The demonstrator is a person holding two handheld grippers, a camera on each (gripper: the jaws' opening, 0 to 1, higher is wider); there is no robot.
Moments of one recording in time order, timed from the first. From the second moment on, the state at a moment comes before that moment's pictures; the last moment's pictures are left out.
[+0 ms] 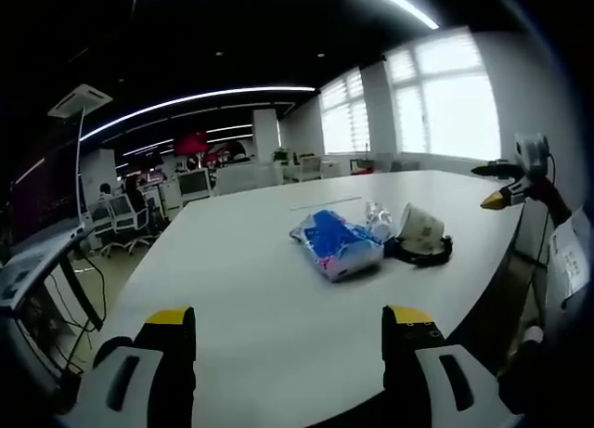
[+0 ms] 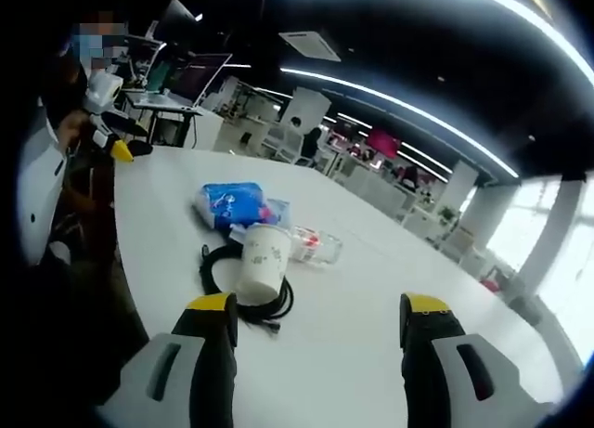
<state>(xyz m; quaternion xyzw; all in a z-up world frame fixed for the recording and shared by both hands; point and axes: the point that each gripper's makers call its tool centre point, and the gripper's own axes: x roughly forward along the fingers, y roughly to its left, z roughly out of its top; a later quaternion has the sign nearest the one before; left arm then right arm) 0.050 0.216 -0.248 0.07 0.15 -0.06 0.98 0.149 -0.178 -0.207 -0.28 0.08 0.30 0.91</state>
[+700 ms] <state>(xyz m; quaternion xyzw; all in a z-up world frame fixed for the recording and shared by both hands) 0.047 0.212 -0.249 0.08 0.15 -0.07 0.98 0.155 -0.162 -0.199 -0.31 0.07 0.32 0.89</state>
